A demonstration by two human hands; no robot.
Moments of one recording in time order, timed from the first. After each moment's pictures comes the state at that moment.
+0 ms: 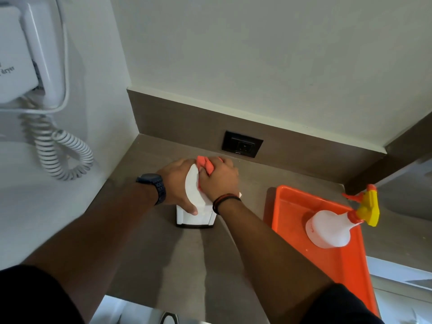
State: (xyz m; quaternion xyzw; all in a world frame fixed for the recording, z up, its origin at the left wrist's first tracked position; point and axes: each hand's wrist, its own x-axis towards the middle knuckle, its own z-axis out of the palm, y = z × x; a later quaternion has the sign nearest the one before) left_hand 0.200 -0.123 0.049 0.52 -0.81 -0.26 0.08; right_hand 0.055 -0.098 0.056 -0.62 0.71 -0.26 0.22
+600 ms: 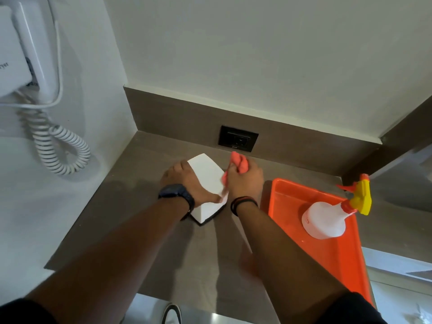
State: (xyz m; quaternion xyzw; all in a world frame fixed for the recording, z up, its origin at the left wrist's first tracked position) left_hand 0.144 -0.086 0.046 0.71 -0.68 -0.17 0.07; right_hand 0.005 -0.080 0.052 -0.40 0.77 -0.43 0.26
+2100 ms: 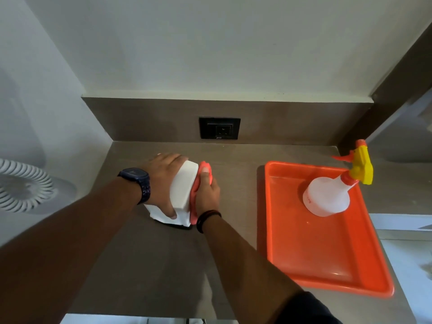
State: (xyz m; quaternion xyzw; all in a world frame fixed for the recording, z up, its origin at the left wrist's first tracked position) left_hand 0.183 -0.146 0.044 0.43 -0.89 -0.08 -0.10; right_hand 0.062 -0.071 0.006 -0.13 0.61 -0.55 0.55
